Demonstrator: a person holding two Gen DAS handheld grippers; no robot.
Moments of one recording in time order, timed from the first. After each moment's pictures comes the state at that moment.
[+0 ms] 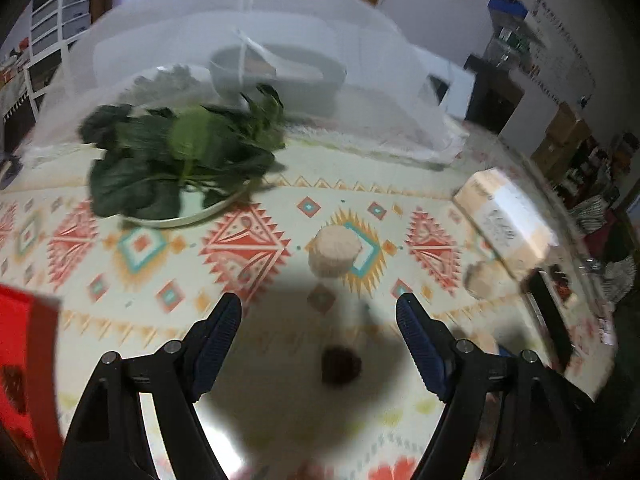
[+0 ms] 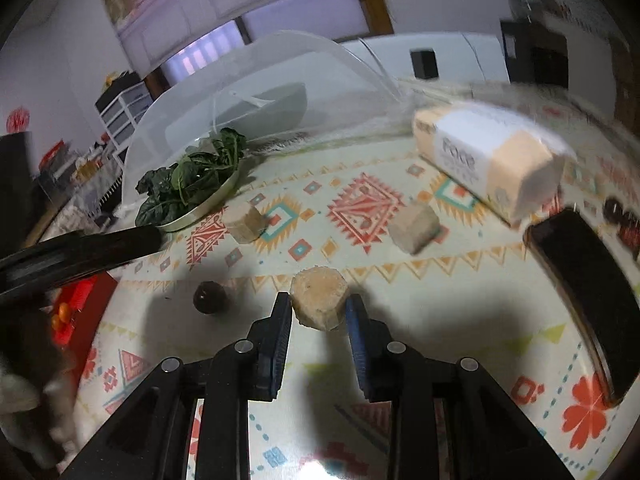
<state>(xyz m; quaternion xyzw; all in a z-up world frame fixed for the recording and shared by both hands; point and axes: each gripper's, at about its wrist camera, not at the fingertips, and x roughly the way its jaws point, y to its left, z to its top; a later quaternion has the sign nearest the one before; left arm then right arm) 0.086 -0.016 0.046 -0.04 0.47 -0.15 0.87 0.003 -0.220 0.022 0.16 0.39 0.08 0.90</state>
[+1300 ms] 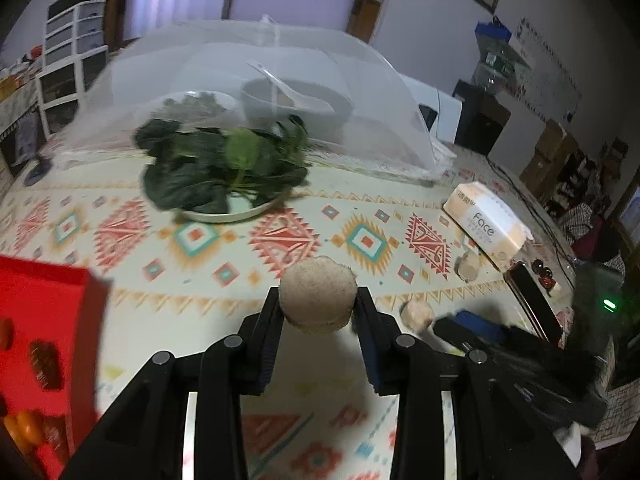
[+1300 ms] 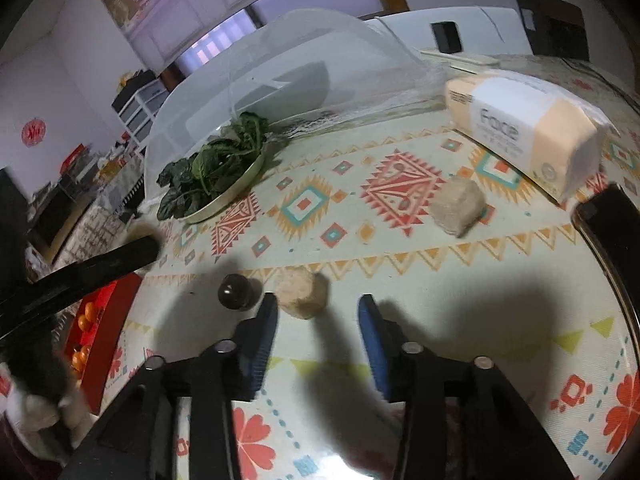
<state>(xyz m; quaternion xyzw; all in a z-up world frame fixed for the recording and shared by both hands) 0.015 0.047 0.078 -0.06 0.40 -0.17 0.90 0.020 -0.192 0.017 0.15 0.41 0.11 0.89</state>
